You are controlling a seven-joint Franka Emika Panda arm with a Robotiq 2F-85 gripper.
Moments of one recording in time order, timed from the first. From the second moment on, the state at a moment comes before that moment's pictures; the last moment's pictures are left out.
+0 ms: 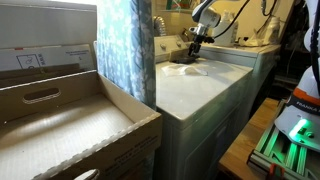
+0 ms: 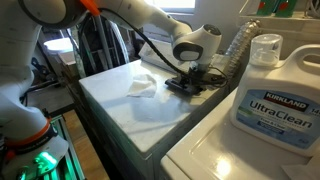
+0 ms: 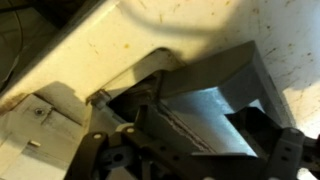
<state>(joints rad) -0.43 0.61 0.01 -1.55 0.42 2.15 -1.64</state>
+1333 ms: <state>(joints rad) -0.42 0.56 0.01 -1.65 0.48 2.30 -1.58</state>
